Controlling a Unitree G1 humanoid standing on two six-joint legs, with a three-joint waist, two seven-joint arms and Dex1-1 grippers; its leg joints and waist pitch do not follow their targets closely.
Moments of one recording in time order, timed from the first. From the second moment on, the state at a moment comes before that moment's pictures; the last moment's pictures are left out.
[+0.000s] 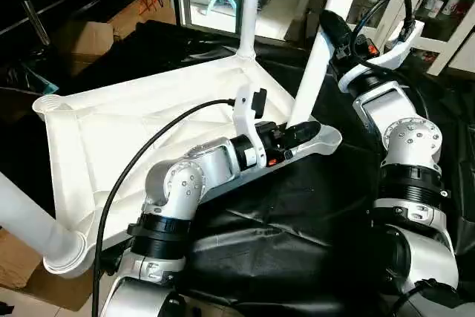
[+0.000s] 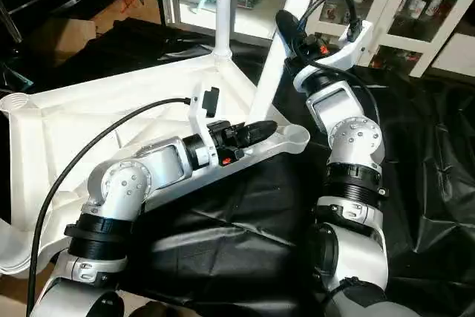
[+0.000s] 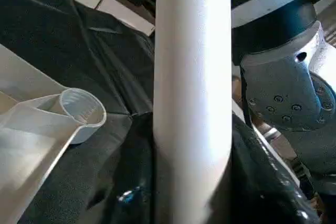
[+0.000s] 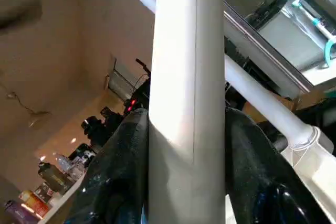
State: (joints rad) left arm -0.60 -0.08 -0.01 0.11 -0.67 0.89 -0.41; right arm -0.87 -0.07 -0.54 0.42 0.81 0.56 0.33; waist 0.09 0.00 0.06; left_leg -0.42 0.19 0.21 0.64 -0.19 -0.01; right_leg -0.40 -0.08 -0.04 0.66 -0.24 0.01
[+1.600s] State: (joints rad) left arm -0.68 0.76 -0.44 0.06 0.14 0.38 -0.76; right arm -0.73 -0.65 0.25 0.28 -0.26 -0.29 0.72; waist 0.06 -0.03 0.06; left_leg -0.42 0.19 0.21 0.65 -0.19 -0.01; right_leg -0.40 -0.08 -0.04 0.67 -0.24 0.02
